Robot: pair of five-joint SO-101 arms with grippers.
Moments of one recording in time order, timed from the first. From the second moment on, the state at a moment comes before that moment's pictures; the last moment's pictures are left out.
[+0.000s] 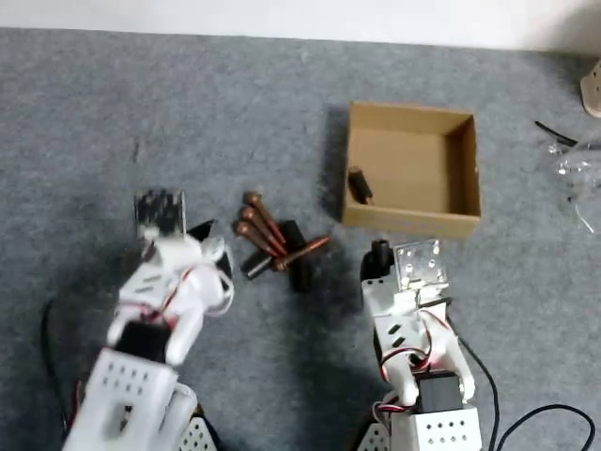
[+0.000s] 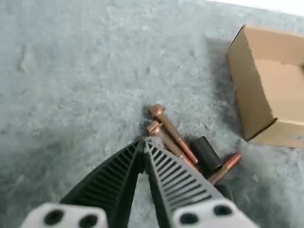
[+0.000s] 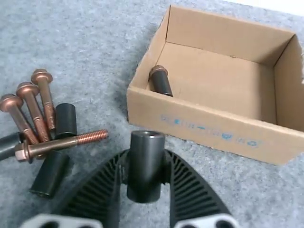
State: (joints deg) left arm 8.1 -66.8 76.1 32.2 21.2; right arm -12.4 -103.3 96.0 42.5 8.0
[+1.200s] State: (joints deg) left arm 14.7 1.7 34.9 31.6 47.3; right arm -12.4 -103.3 96.0 41.5 8.0
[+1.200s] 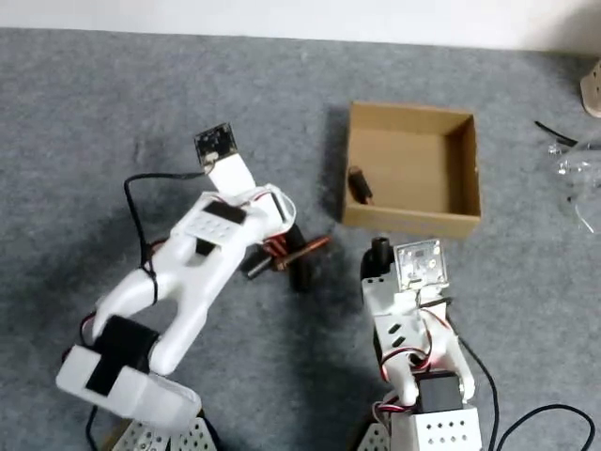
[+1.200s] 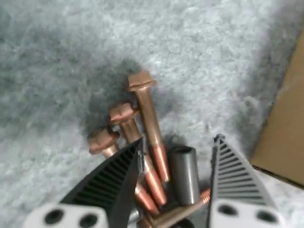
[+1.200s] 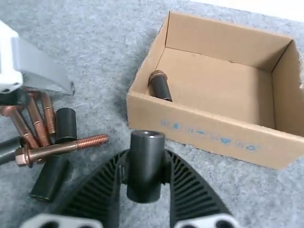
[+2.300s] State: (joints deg) left arm 10.8 15.3 21.6 44.4 49.9; right arm -12.4 -103.3 96.0 41.5 8.0
